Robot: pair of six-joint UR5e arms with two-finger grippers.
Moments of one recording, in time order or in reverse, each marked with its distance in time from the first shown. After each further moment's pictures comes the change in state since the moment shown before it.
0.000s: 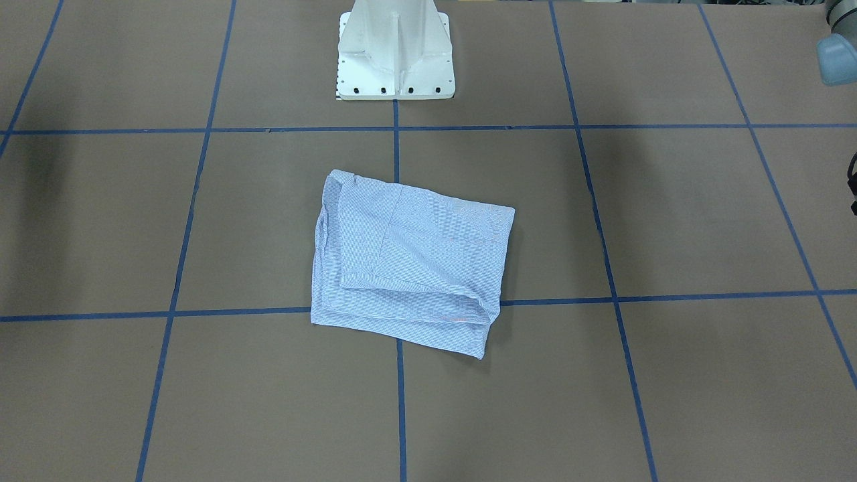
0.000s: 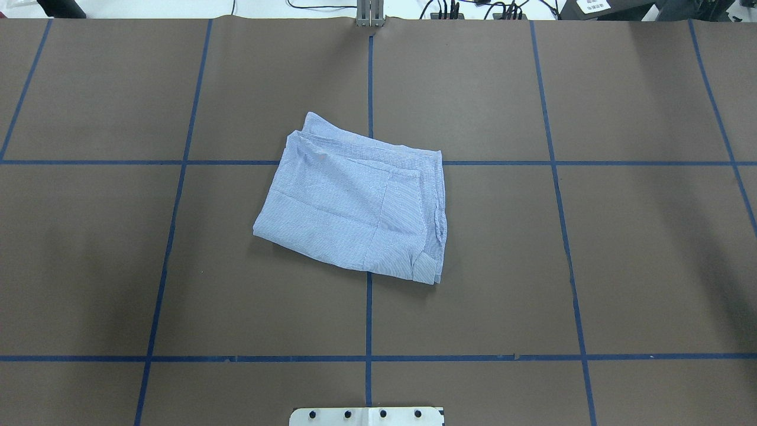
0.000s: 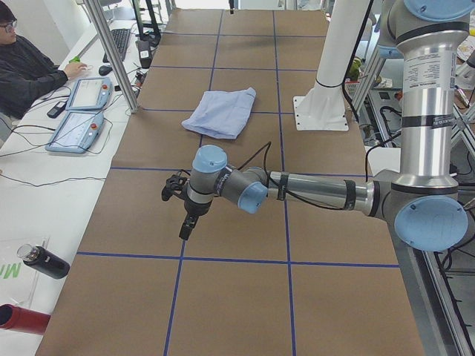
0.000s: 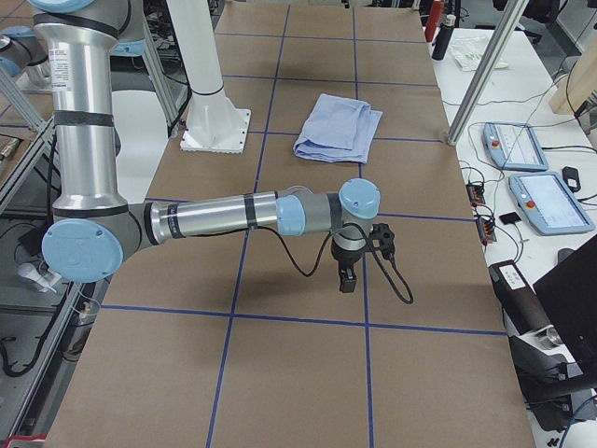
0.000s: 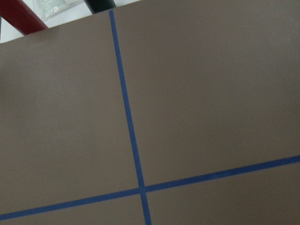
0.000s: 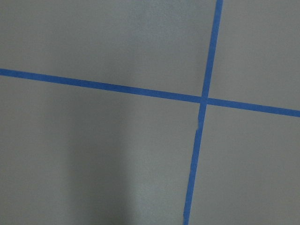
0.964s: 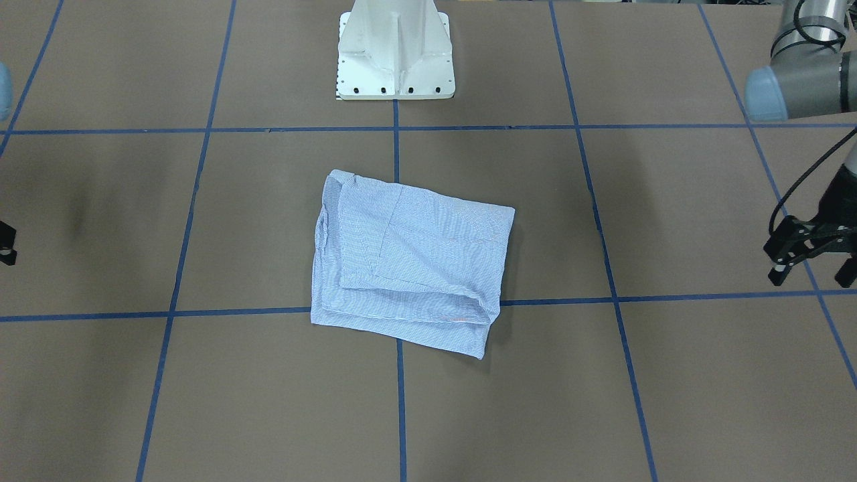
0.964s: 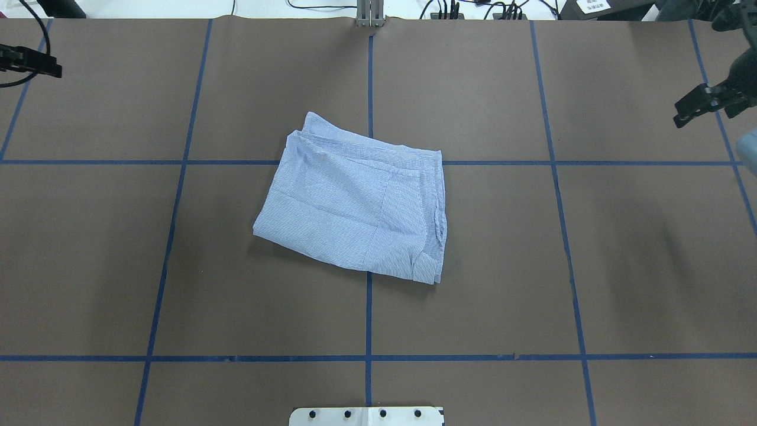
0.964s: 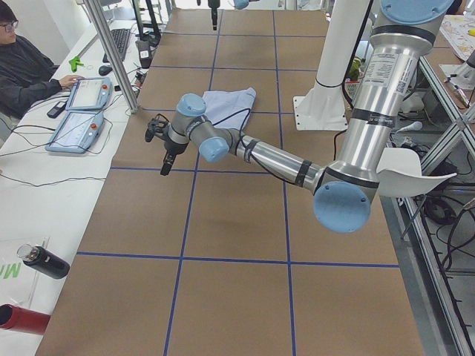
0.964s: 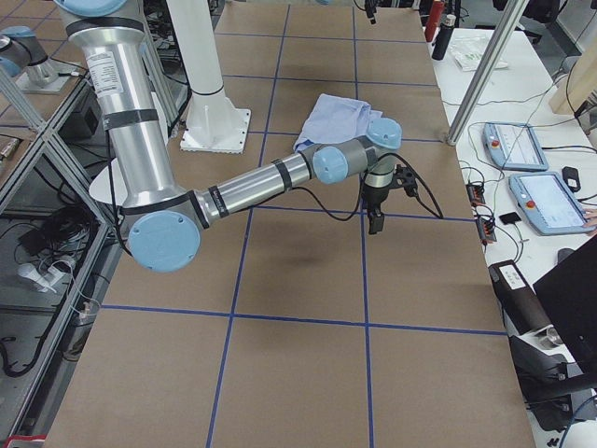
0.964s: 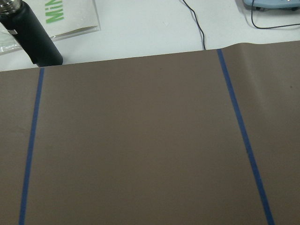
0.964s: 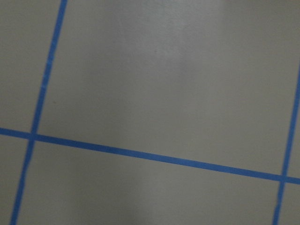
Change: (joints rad) left arm 0.157 -0.256 0.041 -0.133 0.060 -0.436; right arm -0.167 0.204 0.015 -0.004 -0.100 0.201
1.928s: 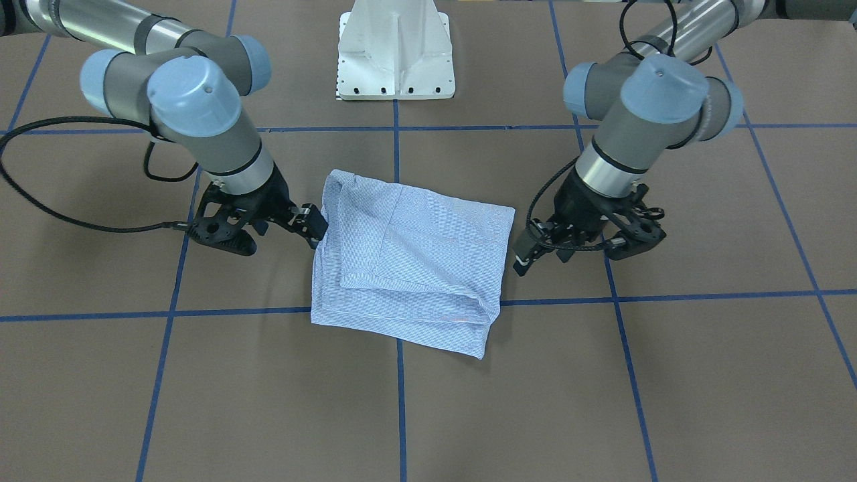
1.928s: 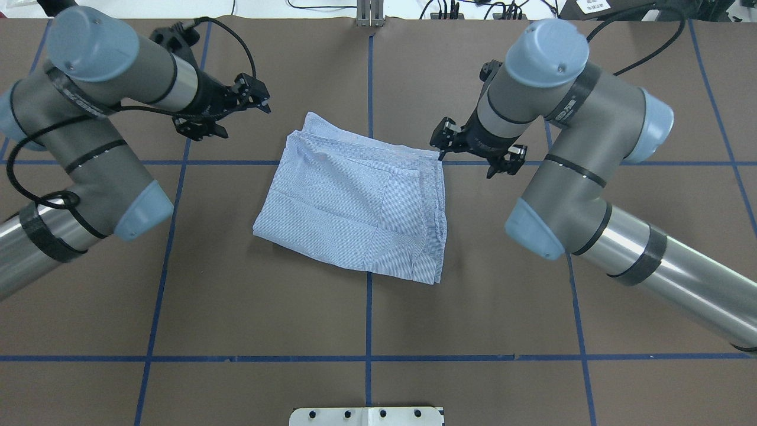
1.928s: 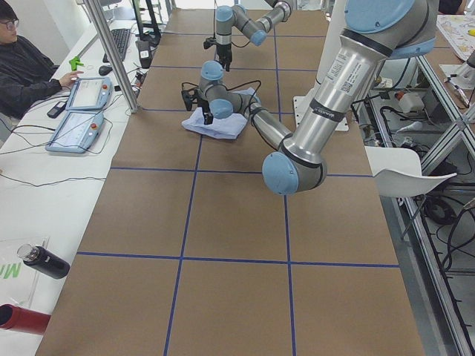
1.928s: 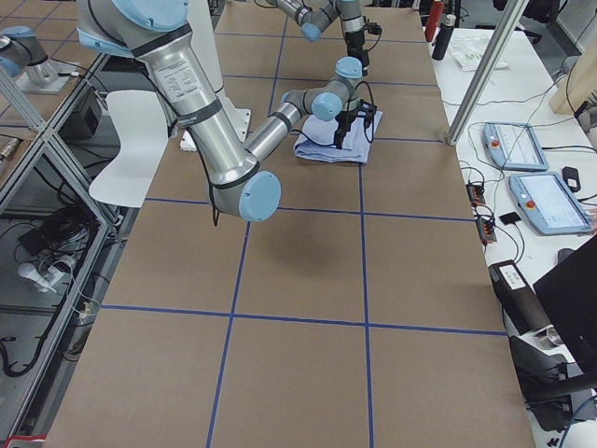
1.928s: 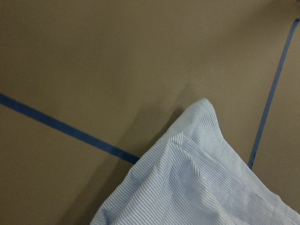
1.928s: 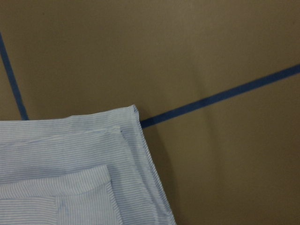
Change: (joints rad) left arm 0.367 -0.317 0.035 0.017 0.026 -0.878; right arm -0.488 0.385 -0.041 0.070 -0.140 1.072
